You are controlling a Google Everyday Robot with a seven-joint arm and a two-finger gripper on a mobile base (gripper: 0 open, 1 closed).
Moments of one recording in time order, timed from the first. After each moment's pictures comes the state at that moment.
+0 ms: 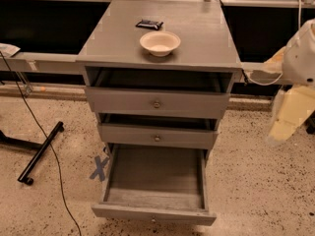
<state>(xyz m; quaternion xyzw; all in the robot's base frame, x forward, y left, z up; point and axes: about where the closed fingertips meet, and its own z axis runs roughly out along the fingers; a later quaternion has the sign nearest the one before) 0.432 -0.214 0.945 -0.60 0.79 0.01 0.15</state>
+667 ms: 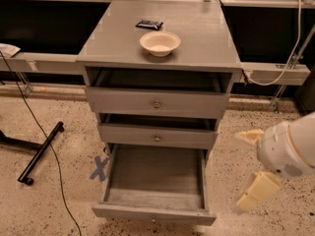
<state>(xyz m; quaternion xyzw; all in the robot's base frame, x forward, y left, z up) 0.376 -0.176 0.803 -0.56 0.78 0.15 0.23</state>
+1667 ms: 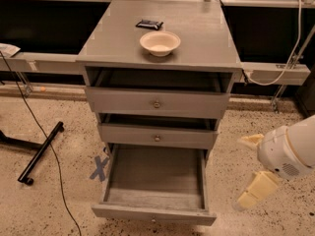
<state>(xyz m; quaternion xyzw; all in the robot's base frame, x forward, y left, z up) 0.381 -0.194 0.774 -0.54 0.80 0.17 0.21</state>
